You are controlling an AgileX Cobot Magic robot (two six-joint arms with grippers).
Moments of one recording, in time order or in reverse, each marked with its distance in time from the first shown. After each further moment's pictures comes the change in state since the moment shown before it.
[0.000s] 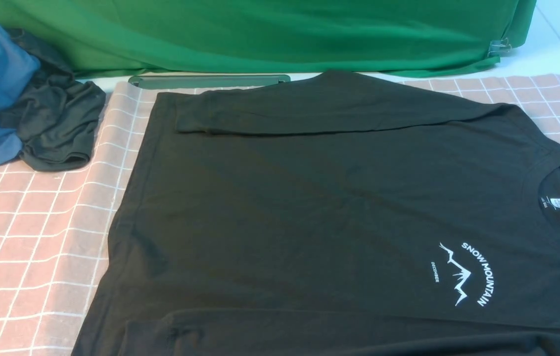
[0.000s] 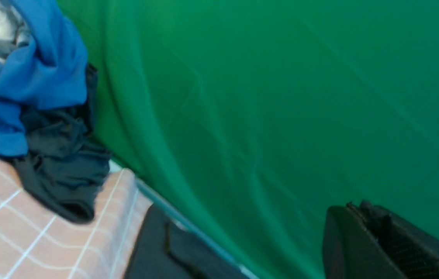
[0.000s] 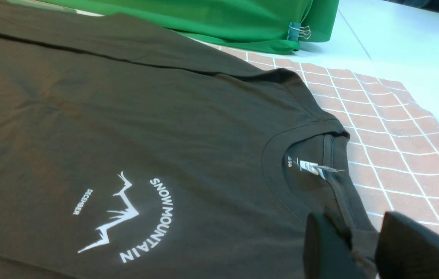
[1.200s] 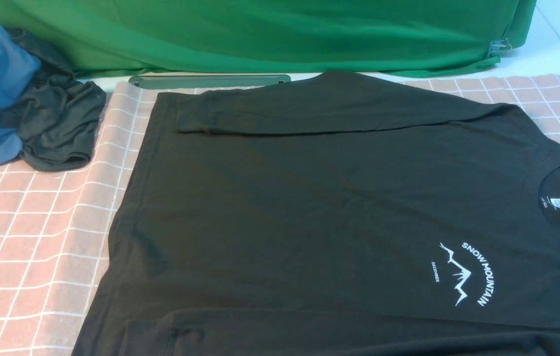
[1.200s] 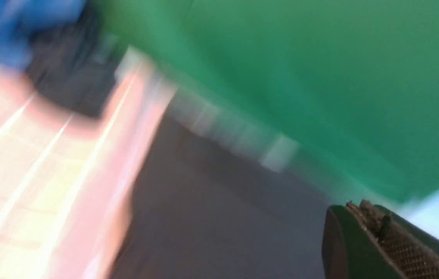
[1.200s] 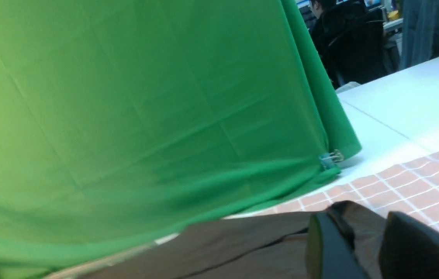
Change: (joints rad) right arm 0.000 0.000 0.000 0.061 -0.384 0.540; left arm 0.000 0.529 -0.649 0.137 0.796 0.000
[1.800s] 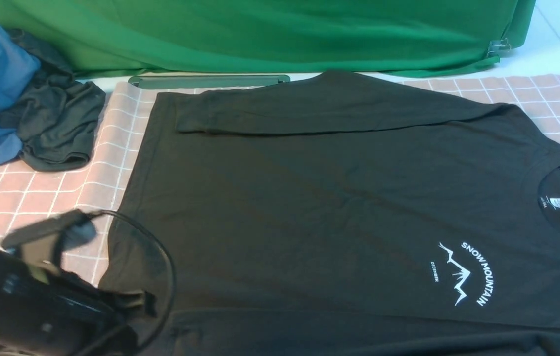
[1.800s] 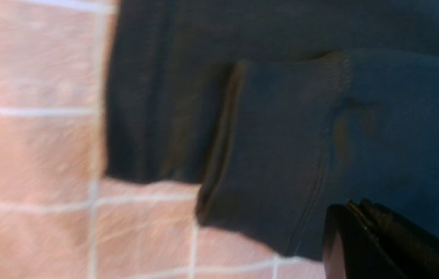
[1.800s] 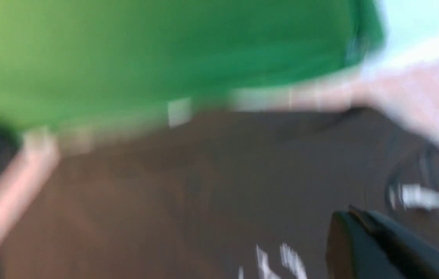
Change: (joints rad) right arm 0.149 0.395 -0.586 0.003 0.748 -0.137; left arm -0.278 0.621 0.062 -0.077 0.158 0.158
